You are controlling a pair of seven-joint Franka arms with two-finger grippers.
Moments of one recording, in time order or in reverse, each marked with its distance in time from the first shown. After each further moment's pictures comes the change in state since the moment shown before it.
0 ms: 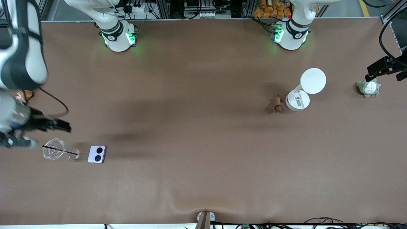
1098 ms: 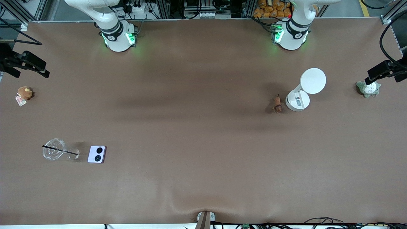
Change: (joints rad) left arm -0.006 0.007 0.012 -0.001 -0.024 0.009 -0.068; right arm -0.022 -0.292 0.057 0.005 -0.011 -0.310 0.034
